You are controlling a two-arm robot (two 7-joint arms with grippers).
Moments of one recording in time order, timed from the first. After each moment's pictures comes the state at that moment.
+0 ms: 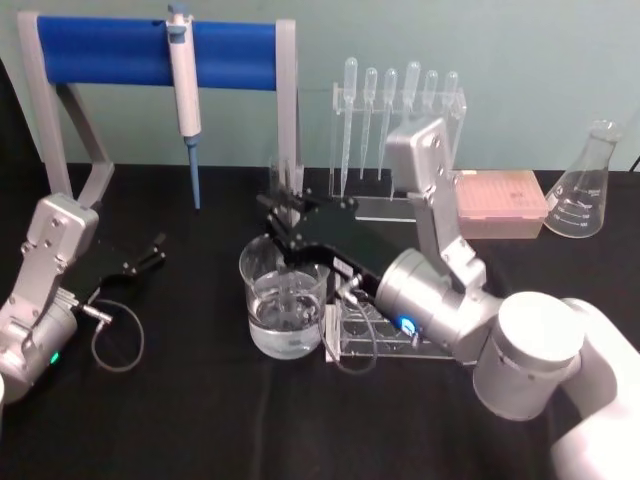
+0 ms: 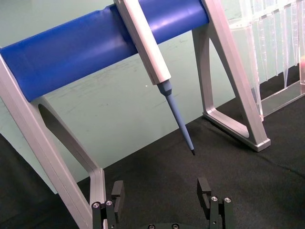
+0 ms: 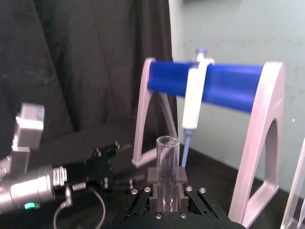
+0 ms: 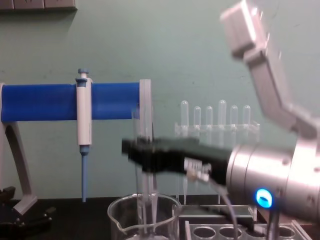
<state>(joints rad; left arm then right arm) -0.20 0.60 0.45 -1.41 -0.25 -0.12 0.03 0.30 0.24 -0.52 -1.58 0.36 0.12 0.32</state>
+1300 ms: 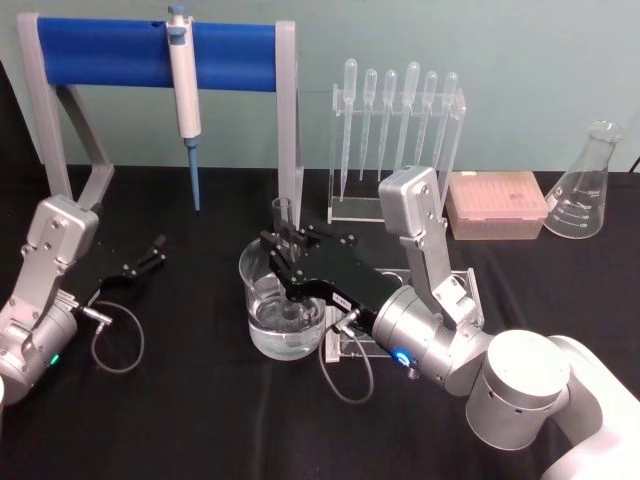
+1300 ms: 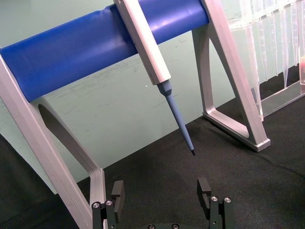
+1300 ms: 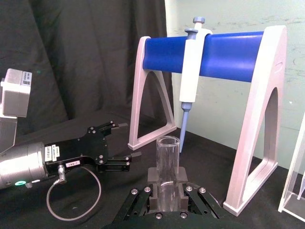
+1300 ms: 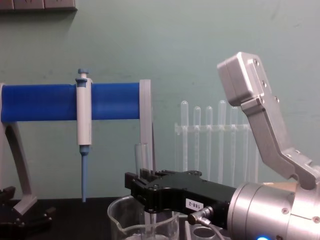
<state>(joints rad) -0.20 0.60 0.45 -1.41 -0.25 -0.12 0.03 0.25 0.22 -0.52 -1.52 0.31 0.05 0.32</state>
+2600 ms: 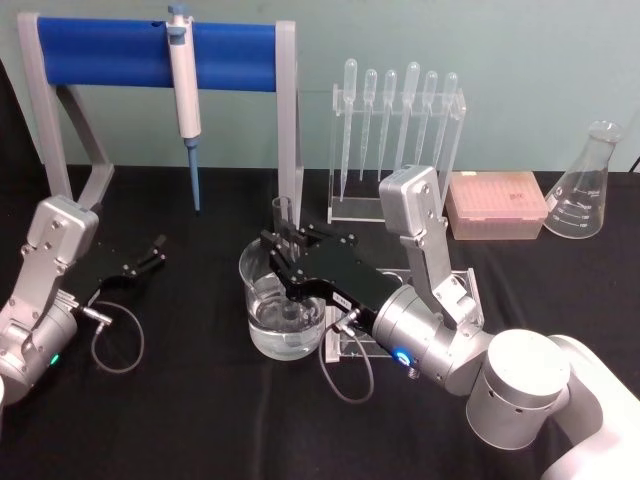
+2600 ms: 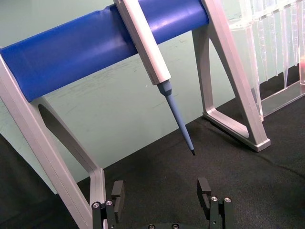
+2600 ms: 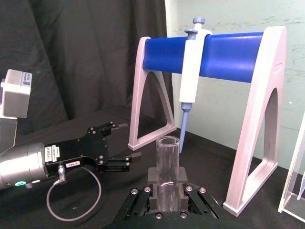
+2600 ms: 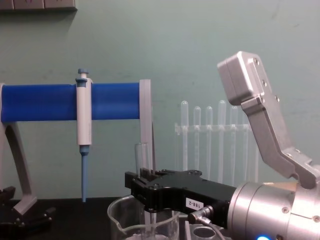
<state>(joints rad) -0.20 0.60 0.45 -1.41 -0.25 -0.12 0.03 0.25 0.22 -0.52 -1.52 0.31 0.05 0.32</state>
